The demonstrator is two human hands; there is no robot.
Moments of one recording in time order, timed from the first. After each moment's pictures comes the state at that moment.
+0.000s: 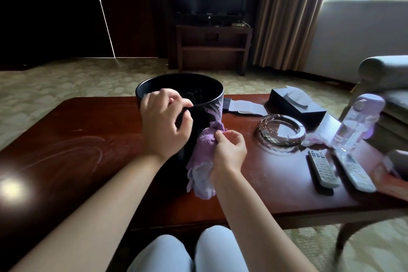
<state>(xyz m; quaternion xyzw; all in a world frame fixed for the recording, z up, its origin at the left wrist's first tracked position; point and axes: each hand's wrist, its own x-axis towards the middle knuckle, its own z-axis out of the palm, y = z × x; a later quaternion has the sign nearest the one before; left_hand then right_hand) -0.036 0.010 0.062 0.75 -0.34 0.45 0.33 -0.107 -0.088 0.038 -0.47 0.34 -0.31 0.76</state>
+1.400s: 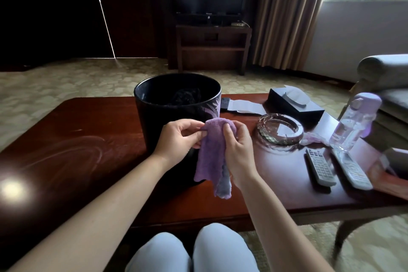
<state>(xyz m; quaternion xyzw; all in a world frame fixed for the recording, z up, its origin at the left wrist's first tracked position) -0.055 -0.008 0.038 0.71 -0.27 -0.01 0.65 -0.119 -0.128 0.023 -0.67 0.15 -0.32 0.66</state>
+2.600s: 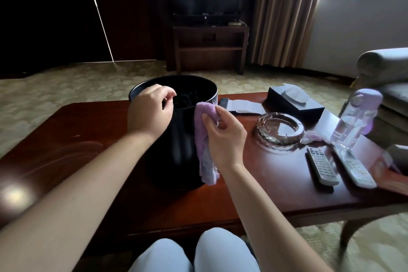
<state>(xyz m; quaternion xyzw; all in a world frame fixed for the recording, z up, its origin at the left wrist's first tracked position) -0.007 0.013 0.085 0.82 -0.30 0.38 0.31 -0.100 -0.113 0.045 -0.71 0.11 -0.41 0.56</state>
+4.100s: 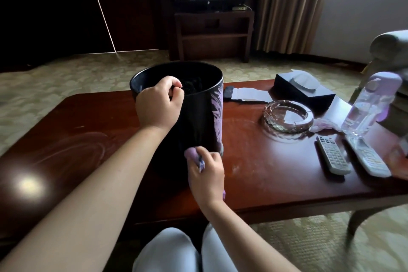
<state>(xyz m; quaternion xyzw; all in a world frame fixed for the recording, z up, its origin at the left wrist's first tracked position) -0.014 -0.001 0.073 0.83 -0.23 0.37 0.36 -0.103 -0.063 -0.068 -0.79 0.15 -0.36 0.47</state>
